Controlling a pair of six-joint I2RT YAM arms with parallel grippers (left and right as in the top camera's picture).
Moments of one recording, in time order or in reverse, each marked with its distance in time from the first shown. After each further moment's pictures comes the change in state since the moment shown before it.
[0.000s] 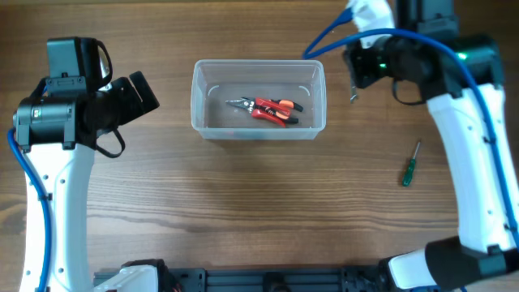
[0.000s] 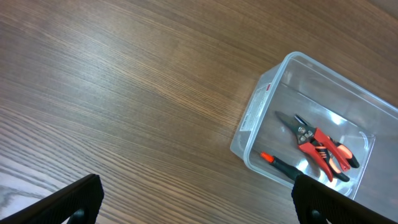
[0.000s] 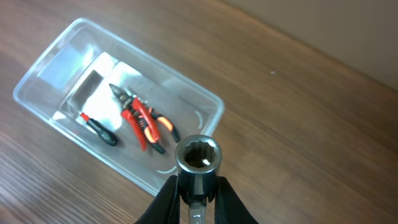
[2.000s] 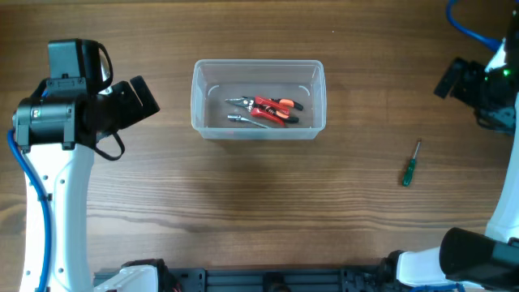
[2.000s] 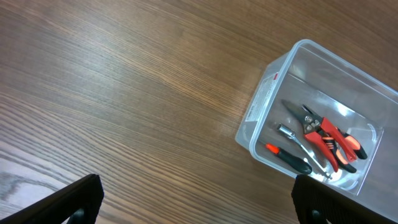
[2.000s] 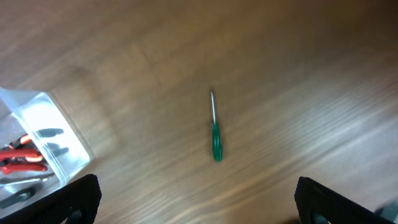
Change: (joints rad) left arm 0.000 0.000 0.000 -0.041 0.000 0.000; right arm -0.509 -0.014 -0.001 -0.387 0.213 0.589
